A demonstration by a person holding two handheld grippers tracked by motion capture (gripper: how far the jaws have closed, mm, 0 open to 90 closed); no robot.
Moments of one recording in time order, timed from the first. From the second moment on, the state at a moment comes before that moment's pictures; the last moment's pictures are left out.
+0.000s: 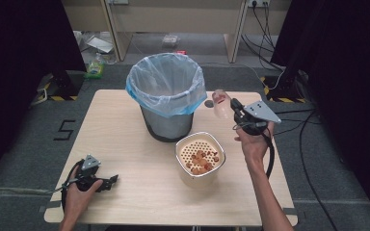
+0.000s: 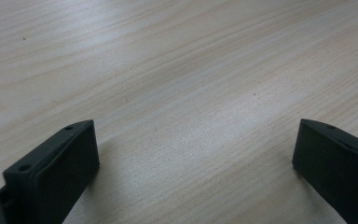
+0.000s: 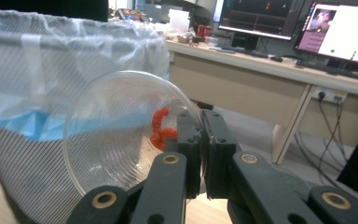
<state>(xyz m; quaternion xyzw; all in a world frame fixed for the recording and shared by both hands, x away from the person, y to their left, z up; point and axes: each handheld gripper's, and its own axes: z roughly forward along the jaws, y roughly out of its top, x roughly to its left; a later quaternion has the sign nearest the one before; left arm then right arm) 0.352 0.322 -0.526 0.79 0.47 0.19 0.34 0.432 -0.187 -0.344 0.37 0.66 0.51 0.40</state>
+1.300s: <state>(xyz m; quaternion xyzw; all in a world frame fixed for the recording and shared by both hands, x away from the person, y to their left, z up) 0.352 0.322 -0.526 0.79 0.47 0.19 0.34 0.484 -0.107 -0.242 0.31 0.69 0.51 0.41</state>
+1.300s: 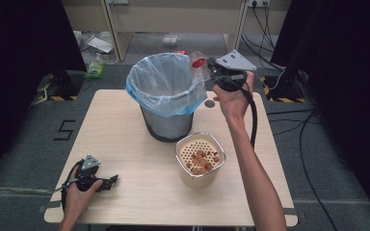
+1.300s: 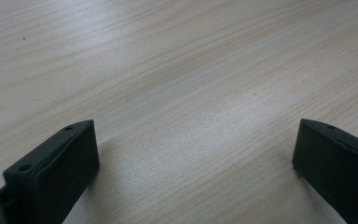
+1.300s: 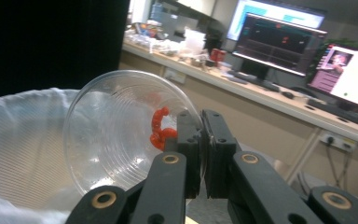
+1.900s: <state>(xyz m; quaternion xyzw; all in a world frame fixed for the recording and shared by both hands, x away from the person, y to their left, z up) 0.351 0.322 -0.526 0.79 0.47 0.19 0.34 0.520 -0.032 -0.261 0.30 0.74 0.48 0.37</state>
